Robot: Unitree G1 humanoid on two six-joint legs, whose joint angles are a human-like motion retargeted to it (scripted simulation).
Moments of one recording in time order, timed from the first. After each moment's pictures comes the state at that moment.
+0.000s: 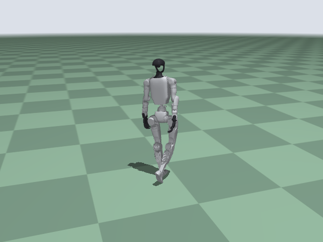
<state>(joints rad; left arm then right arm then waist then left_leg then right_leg) -0.02 0.21 0.39 1.55 0.52 -0.05 -0.23 0.16 -0.09 -0.47 1.70 -0.87 -0.02 0.18 -0.04 -0.02 -0.16 -0.19 -0.11 0.04 0.08 -0.12 0.14 -0.21 0.12 -0.15 0.75 0.27 0.14</state>
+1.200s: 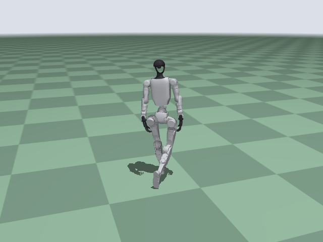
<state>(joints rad) 0.17 0.16 0.58 1.66 0.57 0.00 -0.35 0.00 -0.15 -0.52 1.70 -0.73 -0.13 0.13 0.01 -0.12 -0.12 -0.33 -0.18 0.15 0.16 -0.10 0.24 -0.01 0.04 -0.15 0.75 0.52 0.20</state>
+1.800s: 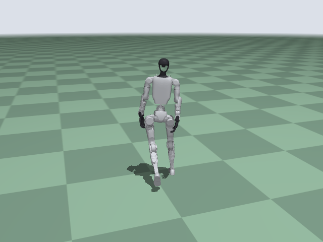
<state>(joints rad) 0.01 0.16 0.33 1.48 0.70 -0.09 -0.32 0.11 -0.14 -0.62 1.70 -0.73 -0.02 0.18 -0.28 0.02 -0.13 0.03 -0.20 -0.05 0.57 0.25 0.18 -0.36 -0.19 -0.07 0.19 0.05 0.09</state>
